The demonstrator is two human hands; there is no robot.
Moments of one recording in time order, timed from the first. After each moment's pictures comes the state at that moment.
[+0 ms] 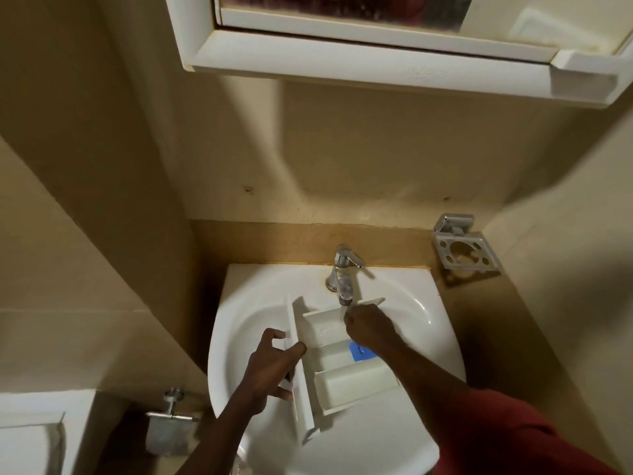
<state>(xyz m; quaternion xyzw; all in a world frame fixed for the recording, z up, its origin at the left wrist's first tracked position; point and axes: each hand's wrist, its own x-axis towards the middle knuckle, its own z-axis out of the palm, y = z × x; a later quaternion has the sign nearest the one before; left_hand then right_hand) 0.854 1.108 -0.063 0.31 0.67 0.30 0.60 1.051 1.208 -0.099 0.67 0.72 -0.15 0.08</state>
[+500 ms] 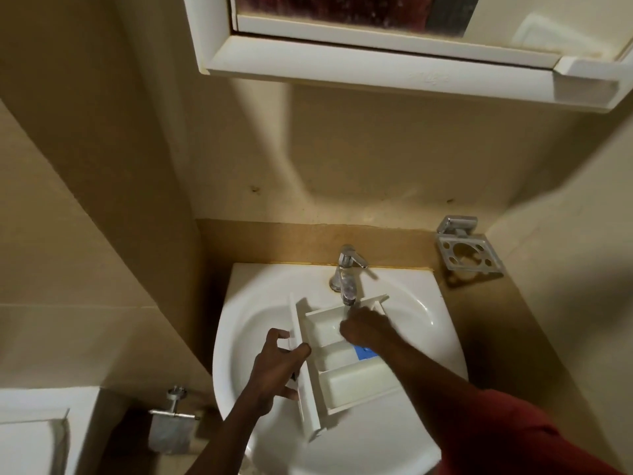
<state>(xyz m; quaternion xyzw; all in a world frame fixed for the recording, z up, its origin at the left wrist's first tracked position) 0.856 1.103 -0.065 0.31 0.66 0.31 0.61 1.031 1.210 -0.074 0.64 0.71 -0.21 0.19</state>
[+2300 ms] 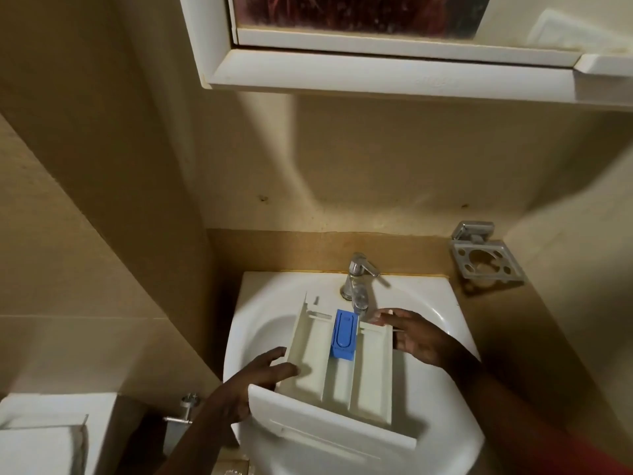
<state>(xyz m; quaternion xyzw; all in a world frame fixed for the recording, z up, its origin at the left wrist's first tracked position) 0.804 1.110 -0.064 0.30 0.58 0.25 0.71 1.112 1.219 -0.077 0.54 0.35 -0.72 -0.25</state>
